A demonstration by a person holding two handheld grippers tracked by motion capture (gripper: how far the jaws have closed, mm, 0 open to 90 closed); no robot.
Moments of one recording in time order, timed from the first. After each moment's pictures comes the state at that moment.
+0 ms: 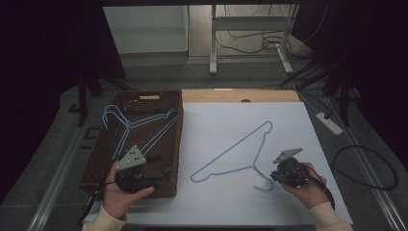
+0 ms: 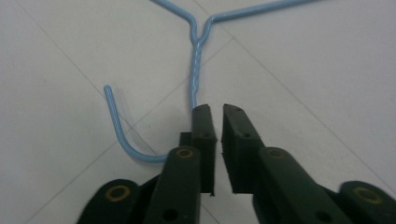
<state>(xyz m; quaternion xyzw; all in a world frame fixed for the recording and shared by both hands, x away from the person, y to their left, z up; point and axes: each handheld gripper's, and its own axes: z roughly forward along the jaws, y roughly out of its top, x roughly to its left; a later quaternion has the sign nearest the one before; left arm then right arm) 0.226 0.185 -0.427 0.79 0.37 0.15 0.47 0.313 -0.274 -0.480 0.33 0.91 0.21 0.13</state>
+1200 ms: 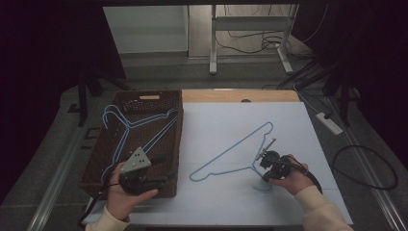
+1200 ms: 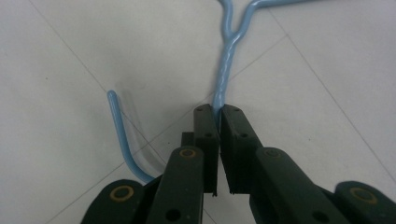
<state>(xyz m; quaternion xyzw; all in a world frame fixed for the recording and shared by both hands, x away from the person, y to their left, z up) 0.222 0.174 -0.426 0.80 0.35 0.15 0.47 0.343 -0.230 -0.490 0.30 0.95 0.07 0.04</state>
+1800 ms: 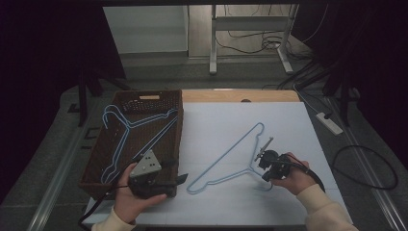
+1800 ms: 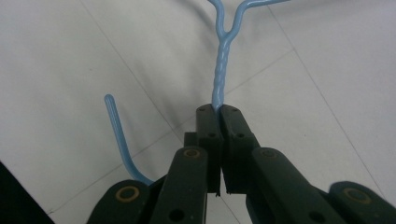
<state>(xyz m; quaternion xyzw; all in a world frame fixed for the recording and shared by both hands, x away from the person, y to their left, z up) 0.217 0.147 -0.422 0.81 0.32 0.13 0.47 0.333 -0.222 -0.467 0.27 0.96 0.07 0.04</state>
